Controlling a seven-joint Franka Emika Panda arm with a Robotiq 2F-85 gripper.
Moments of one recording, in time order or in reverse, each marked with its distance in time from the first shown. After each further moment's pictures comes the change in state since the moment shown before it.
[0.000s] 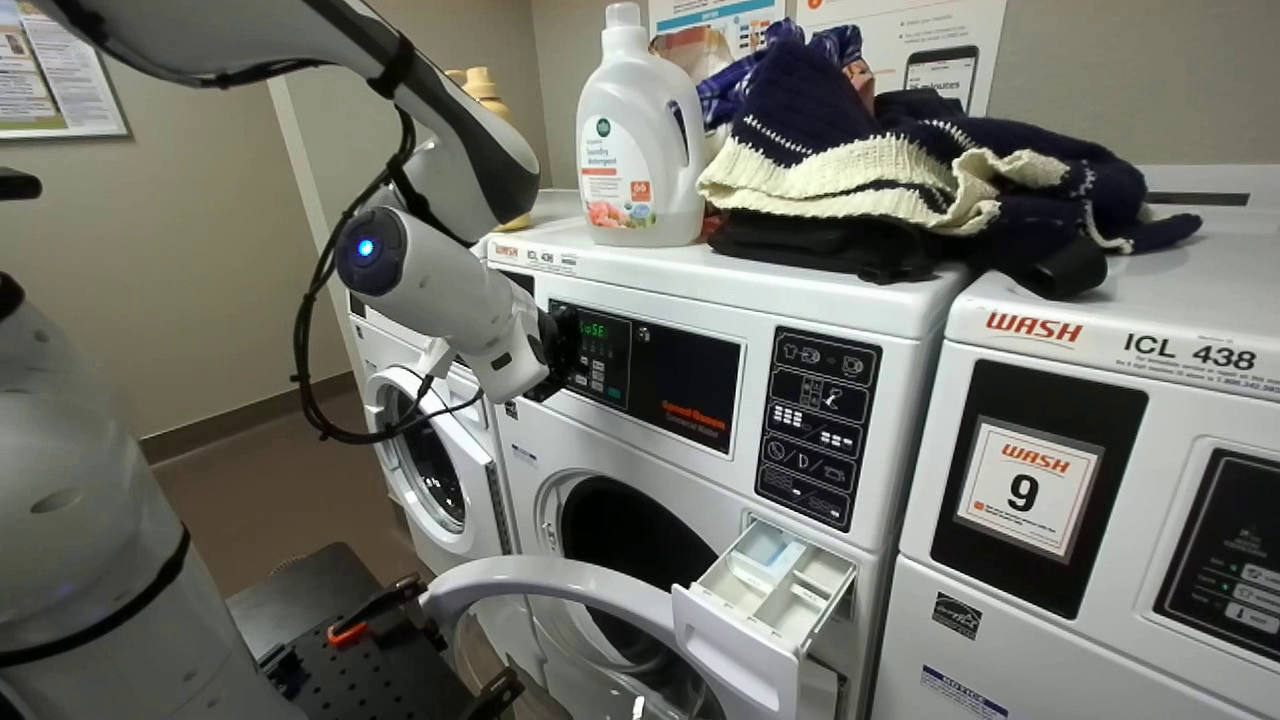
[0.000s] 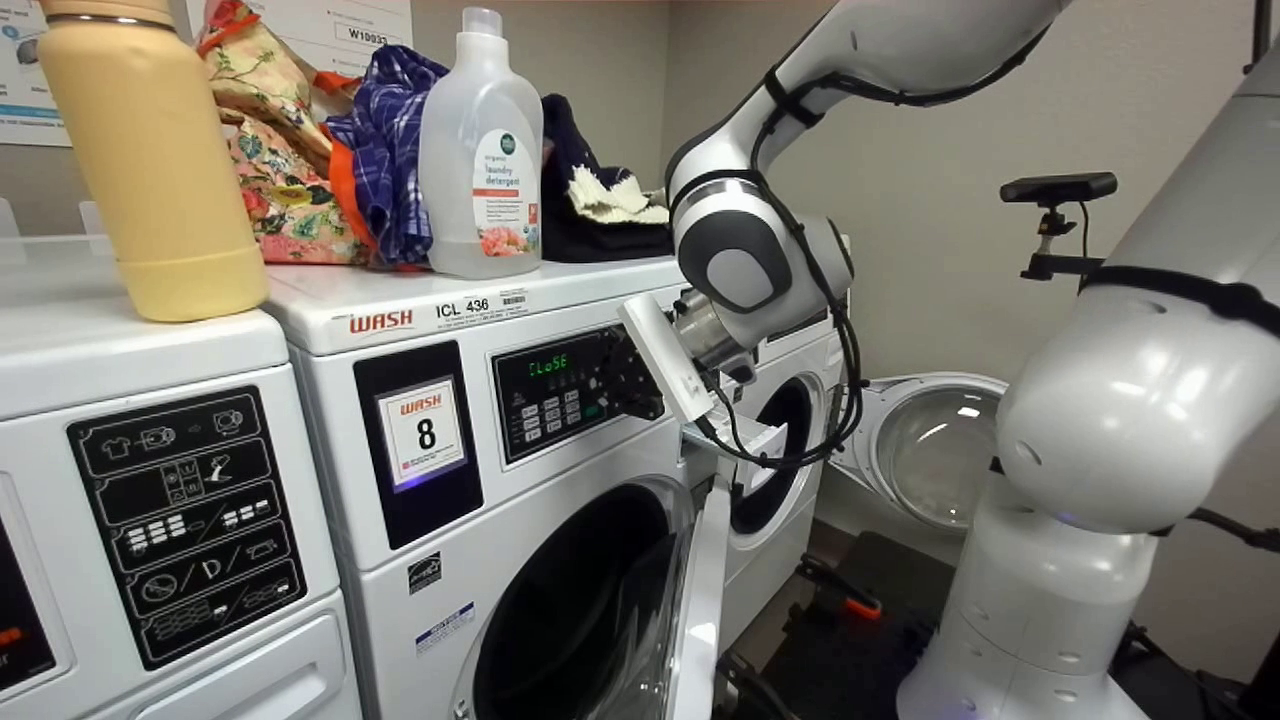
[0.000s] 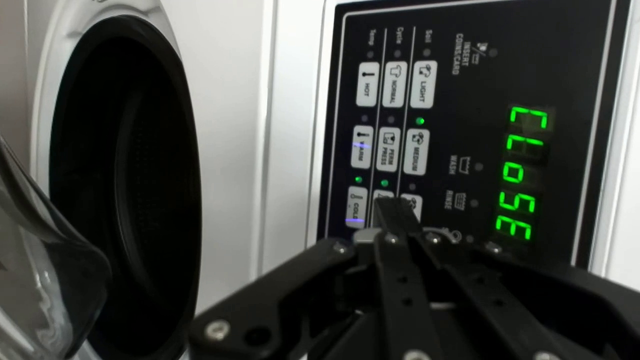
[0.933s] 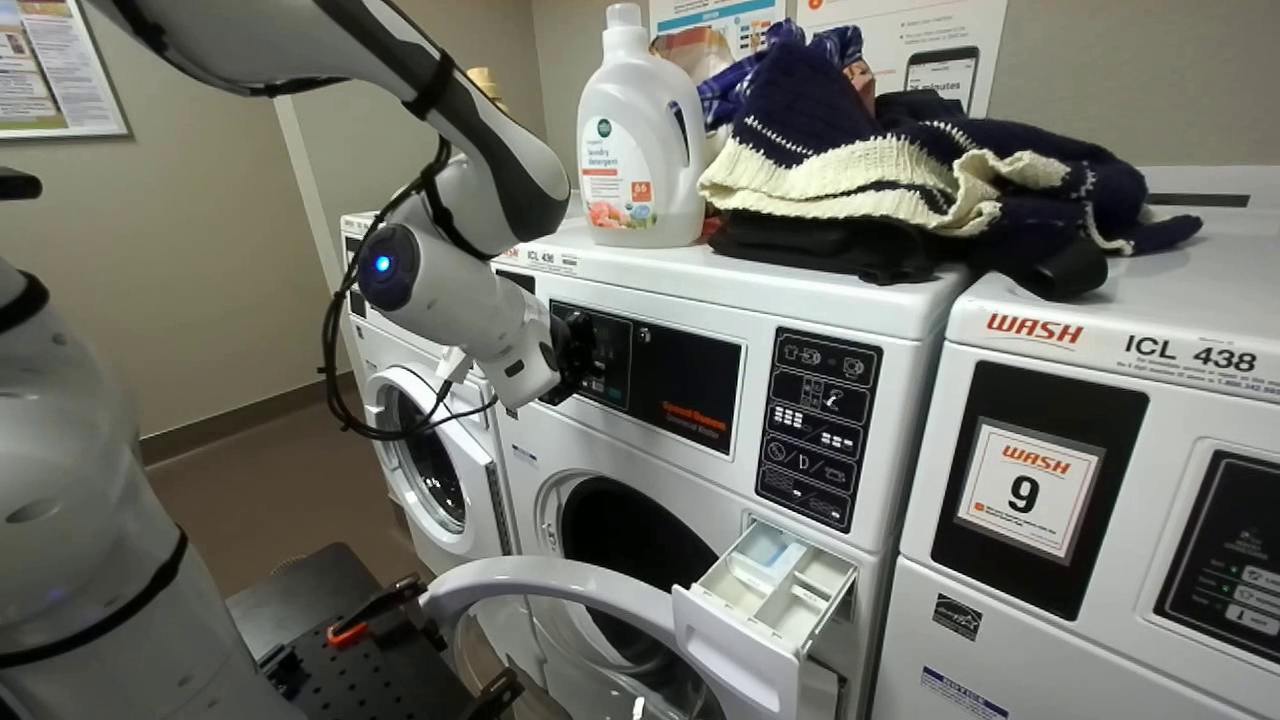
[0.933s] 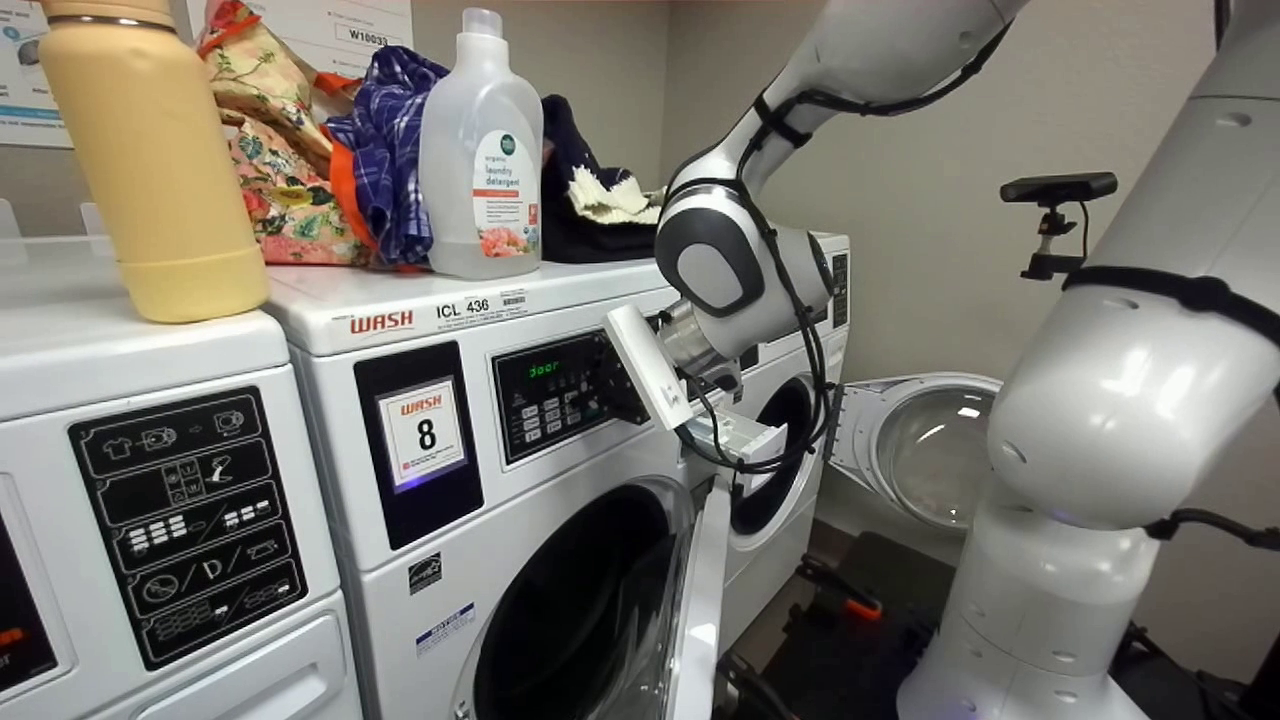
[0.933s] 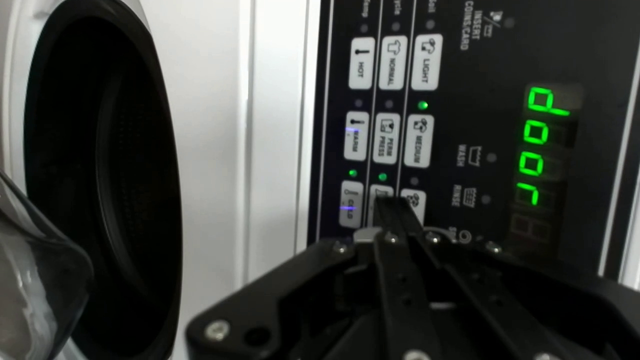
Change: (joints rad) arm -0.062 0.089 0.027 0.068 0.192 -0.015 -0.205
